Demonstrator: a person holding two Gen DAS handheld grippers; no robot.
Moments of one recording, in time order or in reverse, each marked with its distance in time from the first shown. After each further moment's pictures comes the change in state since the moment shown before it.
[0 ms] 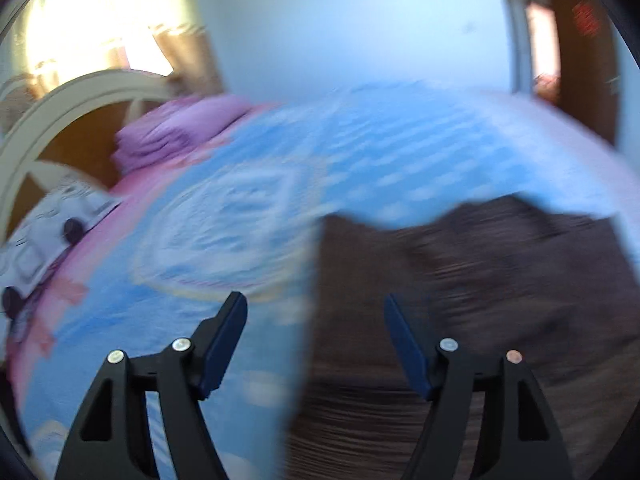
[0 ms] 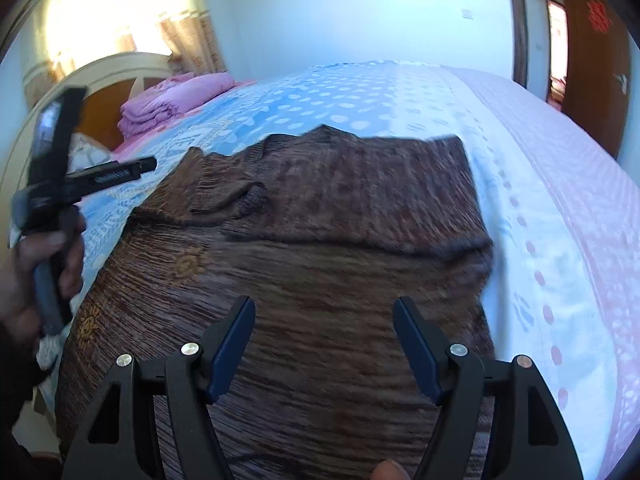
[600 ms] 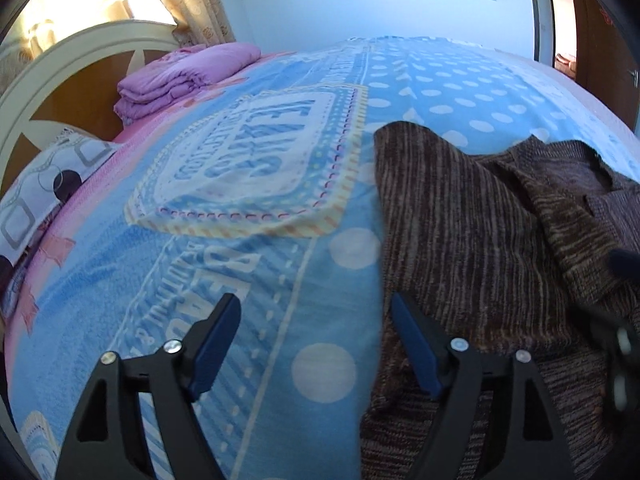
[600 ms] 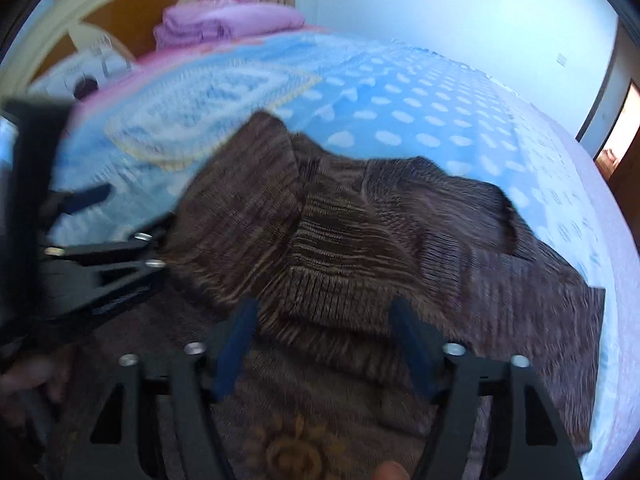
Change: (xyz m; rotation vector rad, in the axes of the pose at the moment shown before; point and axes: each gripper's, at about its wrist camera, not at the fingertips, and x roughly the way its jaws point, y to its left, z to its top) left arm 0.052 0.022 -0.036 -0.029 0.132 -0.017; right arm 0.150 0.149 0.094 -0.322 0.172 -0.061
